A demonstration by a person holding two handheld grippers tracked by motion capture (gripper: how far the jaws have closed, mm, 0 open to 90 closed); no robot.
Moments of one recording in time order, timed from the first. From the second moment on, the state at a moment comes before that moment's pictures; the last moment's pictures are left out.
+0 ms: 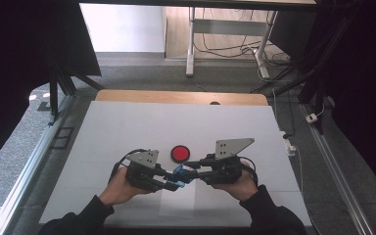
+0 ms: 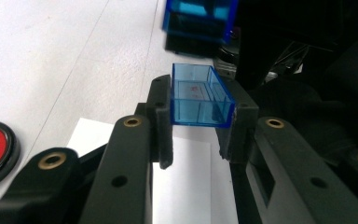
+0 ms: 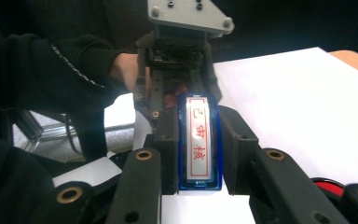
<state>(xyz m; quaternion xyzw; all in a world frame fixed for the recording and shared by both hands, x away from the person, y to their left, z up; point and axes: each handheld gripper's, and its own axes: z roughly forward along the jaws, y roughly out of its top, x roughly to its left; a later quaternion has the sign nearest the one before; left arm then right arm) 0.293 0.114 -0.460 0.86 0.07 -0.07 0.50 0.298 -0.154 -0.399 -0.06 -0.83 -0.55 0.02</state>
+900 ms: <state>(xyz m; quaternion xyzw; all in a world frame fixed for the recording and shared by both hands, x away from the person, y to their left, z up) 0.255 0.168 -0.448 0.85 0.24 0.03 0.47 0.303 -0.161 -0.399 -0.11 -0.84 -0.54 -0.01</state>
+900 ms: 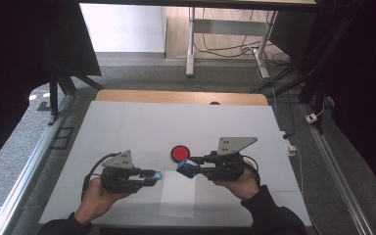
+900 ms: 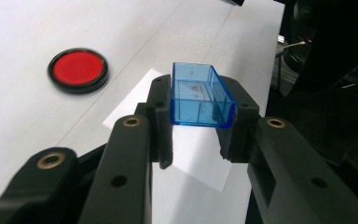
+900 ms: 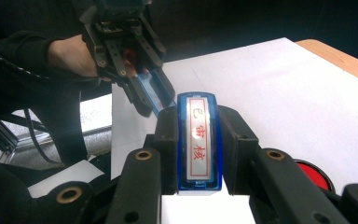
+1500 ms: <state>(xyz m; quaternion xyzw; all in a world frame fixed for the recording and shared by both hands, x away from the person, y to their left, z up) 0.219 0.212 -0.454 0.83 0.33 0.07 0.45 0.305 -0.161 -0.401 -0.13 -0.84 -0.52 -0.03</state>
